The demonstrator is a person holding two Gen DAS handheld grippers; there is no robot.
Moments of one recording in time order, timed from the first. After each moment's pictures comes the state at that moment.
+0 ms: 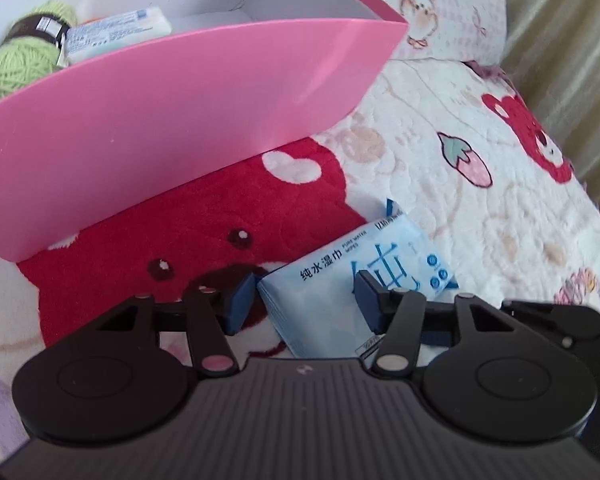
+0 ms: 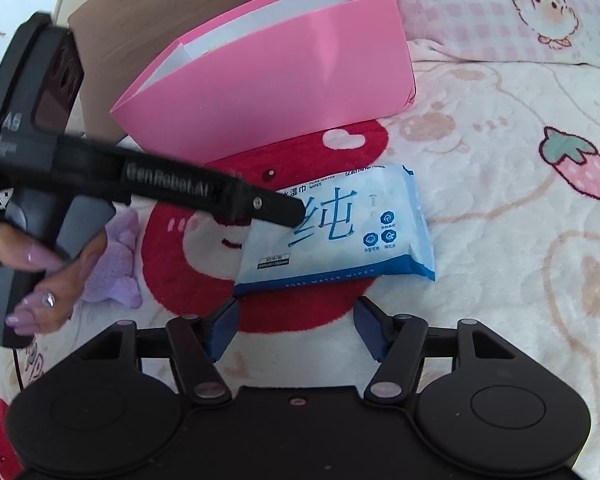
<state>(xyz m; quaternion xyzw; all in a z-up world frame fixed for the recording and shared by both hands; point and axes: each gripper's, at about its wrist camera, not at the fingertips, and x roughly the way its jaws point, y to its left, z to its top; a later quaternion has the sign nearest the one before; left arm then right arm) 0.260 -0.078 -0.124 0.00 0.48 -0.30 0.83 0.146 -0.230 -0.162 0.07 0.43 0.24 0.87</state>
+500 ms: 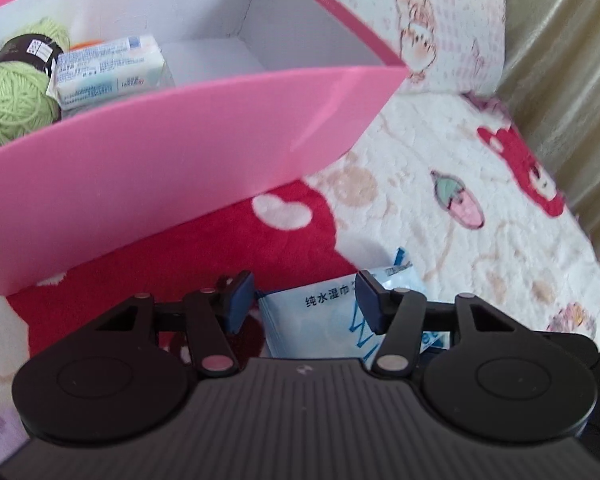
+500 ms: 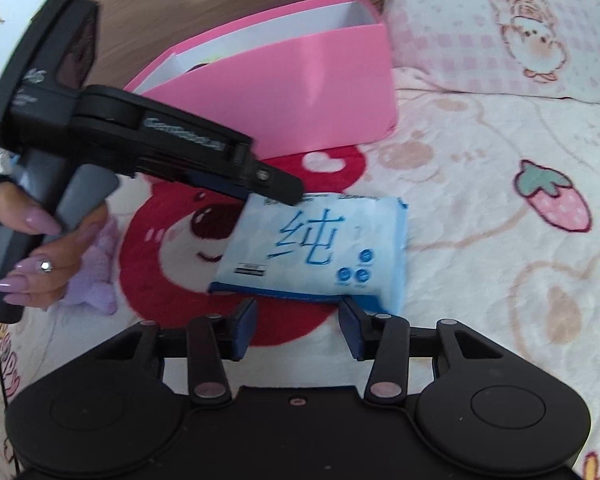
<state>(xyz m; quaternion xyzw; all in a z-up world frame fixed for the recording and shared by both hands) 0.273 -0.086 -0.115 -0.03 0.45 -0.30 0.84 0.151 -0.240 -0.158 0.04 0.40 0.21 0.89</state>
